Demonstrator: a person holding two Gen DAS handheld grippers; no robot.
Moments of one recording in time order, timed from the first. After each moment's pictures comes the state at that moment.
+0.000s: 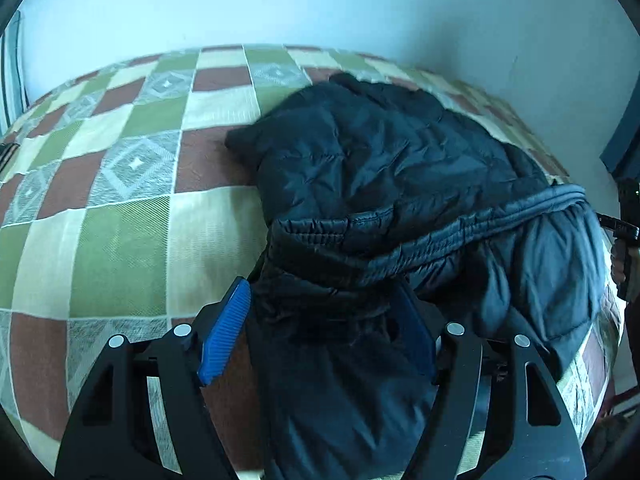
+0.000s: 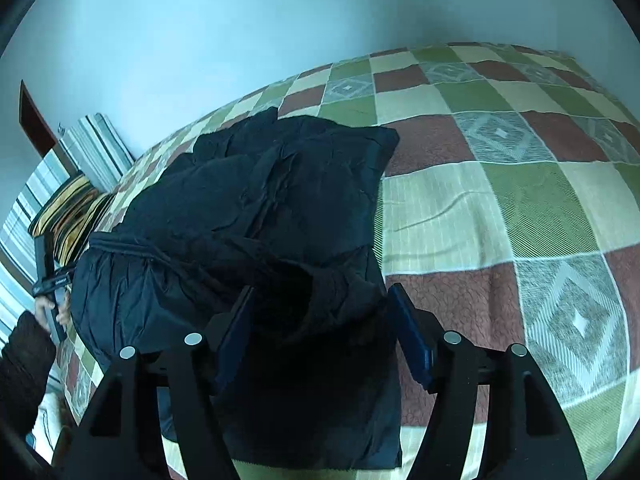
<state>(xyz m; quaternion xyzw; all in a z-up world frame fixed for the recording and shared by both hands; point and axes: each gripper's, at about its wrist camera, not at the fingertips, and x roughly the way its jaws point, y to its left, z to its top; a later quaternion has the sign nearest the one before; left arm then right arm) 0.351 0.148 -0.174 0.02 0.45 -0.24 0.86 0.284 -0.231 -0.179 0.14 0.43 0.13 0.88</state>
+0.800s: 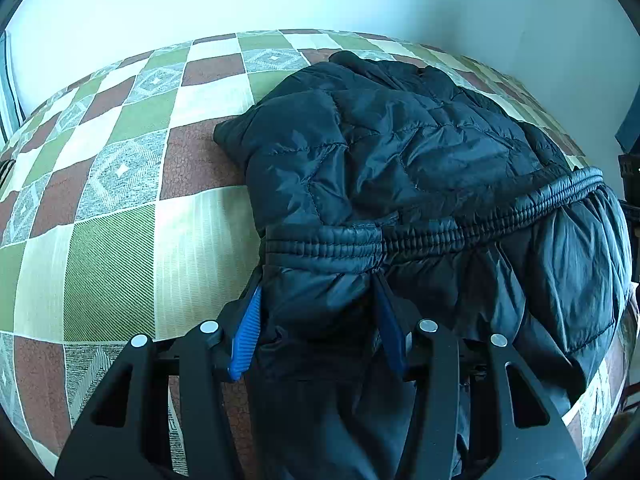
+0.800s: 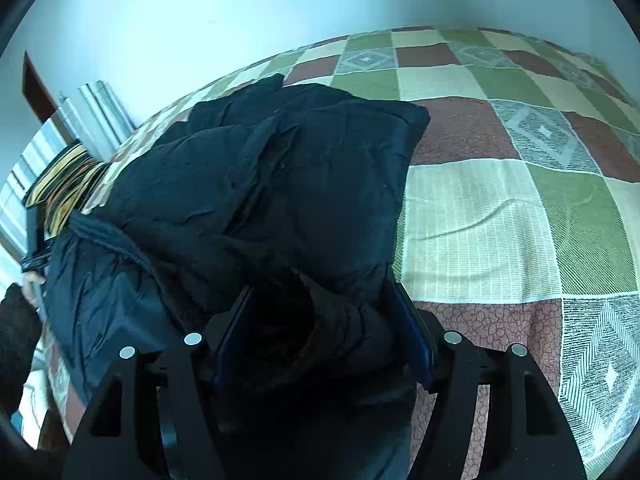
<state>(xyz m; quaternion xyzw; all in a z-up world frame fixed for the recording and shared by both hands) 0.367 0.126 -0.186 0.06 0.46 -0.22 0.86 0.319 -0.218 -0.202 0.11 0.46 0.16 0.87</state>
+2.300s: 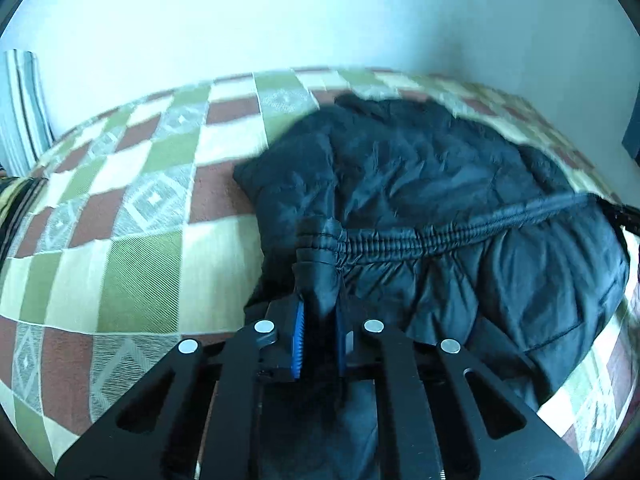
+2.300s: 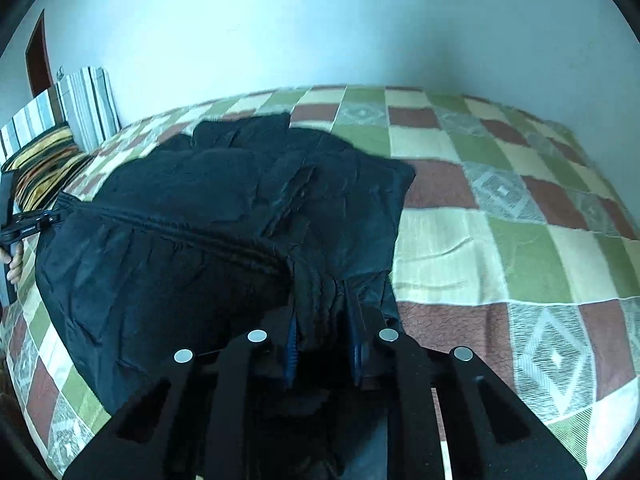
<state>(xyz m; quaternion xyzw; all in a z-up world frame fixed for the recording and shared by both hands) 0.327 0.119 -0.147 0.07 0.39 -0.18 0.90 0.270 -0.191 -0.161 0.02 0.37 0.08 0.92</state>
